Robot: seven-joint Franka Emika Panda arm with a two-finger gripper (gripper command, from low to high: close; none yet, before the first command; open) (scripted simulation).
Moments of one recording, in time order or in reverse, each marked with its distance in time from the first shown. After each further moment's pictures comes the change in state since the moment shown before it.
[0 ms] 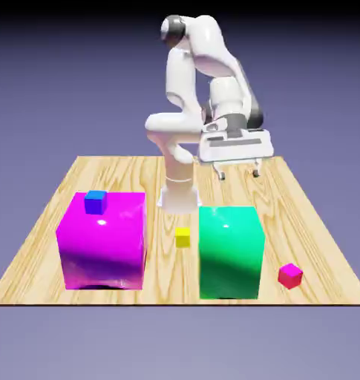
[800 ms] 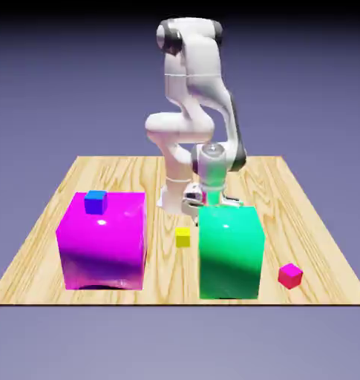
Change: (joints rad) arm 0.059 0.506 -0.213 -0.187 -0.239 -0.137 0.538
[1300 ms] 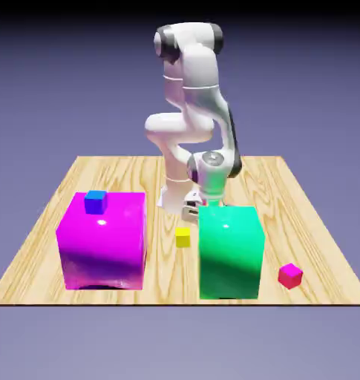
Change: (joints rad) arm -0.034 -0.068 0.060 -0.007 0.082 -0.059 -0.055
